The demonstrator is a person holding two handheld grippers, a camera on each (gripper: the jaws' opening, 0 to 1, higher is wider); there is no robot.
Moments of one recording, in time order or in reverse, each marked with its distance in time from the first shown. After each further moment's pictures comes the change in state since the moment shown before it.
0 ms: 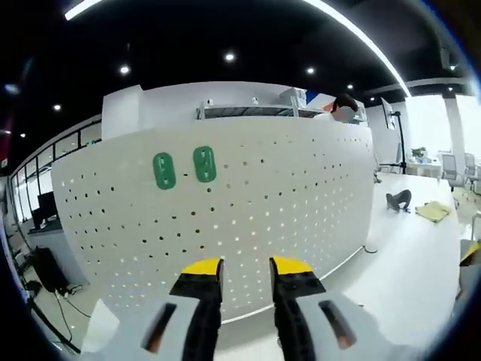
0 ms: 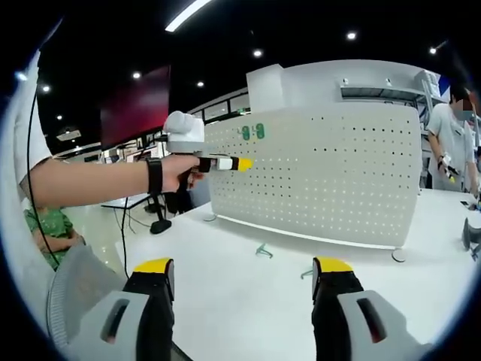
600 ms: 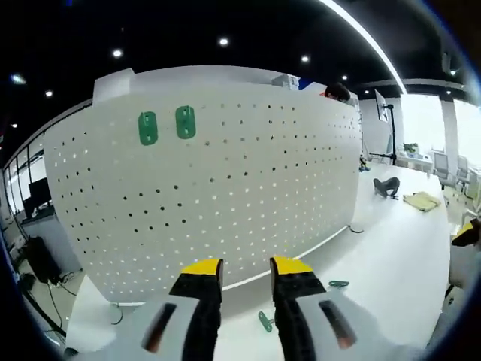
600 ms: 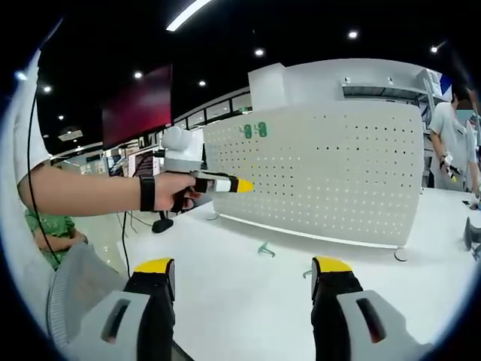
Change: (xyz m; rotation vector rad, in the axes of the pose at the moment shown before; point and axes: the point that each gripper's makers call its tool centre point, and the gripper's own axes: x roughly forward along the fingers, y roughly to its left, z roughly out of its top) left arm -0.008 -0.022 -0.051 -0.033 0.095 -0.059; right arm 0.000 0.000 -0.002 -0.003 0.003 0.004
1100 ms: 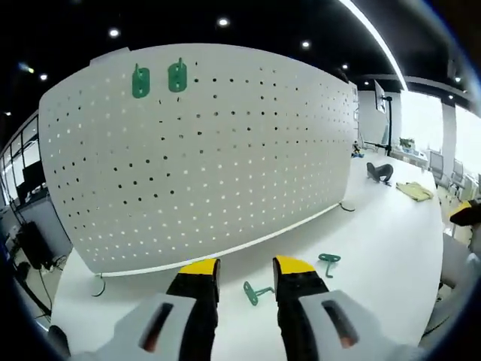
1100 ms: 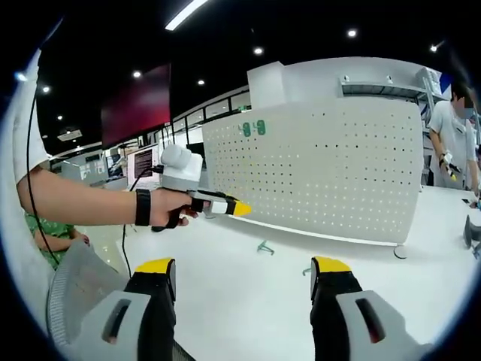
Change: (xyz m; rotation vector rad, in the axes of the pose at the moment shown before) left arm 0.000 -0.013 -0.053 -0.043 0.111 -0.042; right arm -0.001 -0.001 -0.005 0.014 0.011 -0.003
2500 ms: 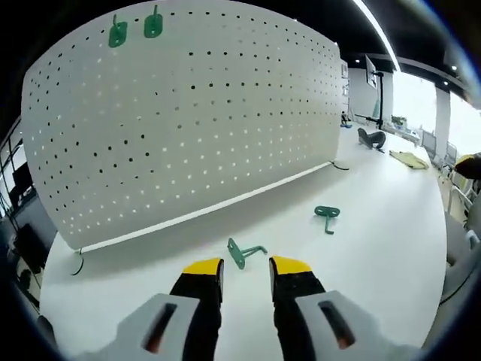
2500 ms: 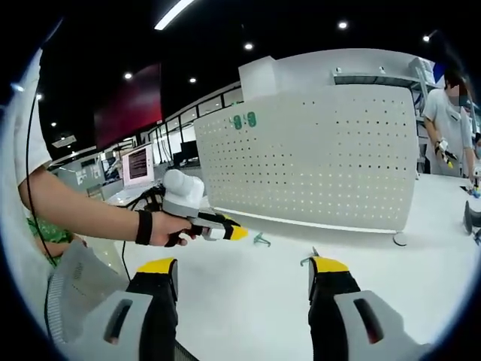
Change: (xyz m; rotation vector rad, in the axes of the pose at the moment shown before) left arm 0.021 -0.014 -0.068 0.062 0.138 -0.049; right arm 0.001 -0.009 -0.014 0.045 0.022 -0.018
